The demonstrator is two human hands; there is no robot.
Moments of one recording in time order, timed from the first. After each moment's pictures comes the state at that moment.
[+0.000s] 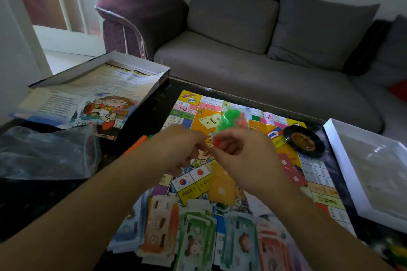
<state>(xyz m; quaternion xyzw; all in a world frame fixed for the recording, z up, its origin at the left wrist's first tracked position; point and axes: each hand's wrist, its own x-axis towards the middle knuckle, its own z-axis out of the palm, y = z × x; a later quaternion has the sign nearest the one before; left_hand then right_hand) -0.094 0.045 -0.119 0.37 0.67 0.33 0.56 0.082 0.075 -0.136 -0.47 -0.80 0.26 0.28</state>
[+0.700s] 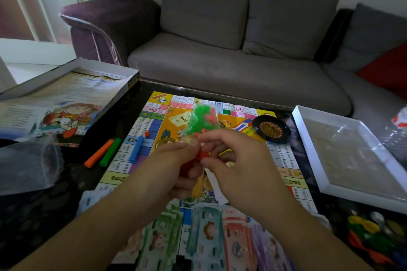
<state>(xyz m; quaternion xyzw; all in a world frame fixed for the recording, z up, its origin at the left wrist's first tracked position) -0.022 0.006 -0.129 0.35 0.47 0.46 0.67 0.146 0.033 -0.115 -0.43 -0.78 0.29 0.35</state>
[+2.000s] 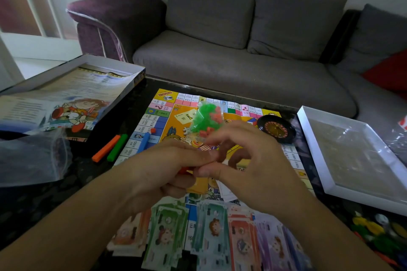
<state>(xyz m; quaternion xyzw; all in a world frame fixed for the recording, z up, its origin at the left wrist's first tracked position) -0.041 0.000 -0.104 0.45 0.46 0.33 0.69 0.152 0.030 -0.100 -0.36 -0.83 0.27 0.33</state>
